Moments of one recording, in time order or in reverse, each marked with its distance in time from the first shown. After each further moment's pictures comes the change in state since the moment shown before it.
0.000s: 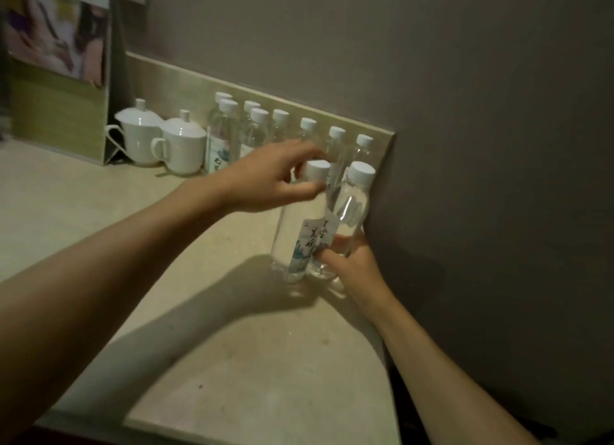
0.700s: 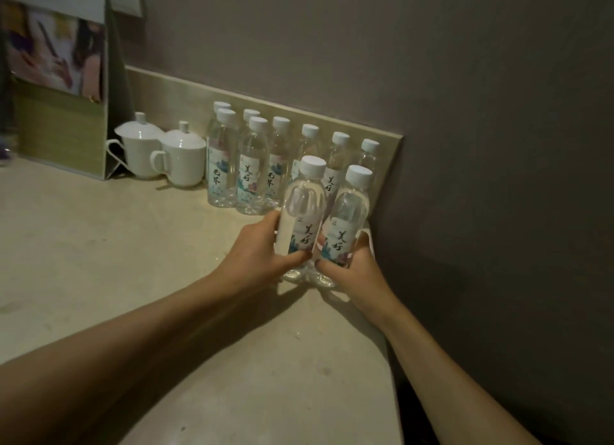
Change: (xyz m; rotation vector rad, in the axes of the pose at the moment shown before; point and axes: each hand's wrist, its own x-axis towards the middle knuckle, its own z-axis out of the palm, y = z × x) left_hand -0.043 -0.020 0.087 -0.236 0.209 -0.412; right_hand 0.020 0.004 -0.011 -0.046 -0.099 -0.010
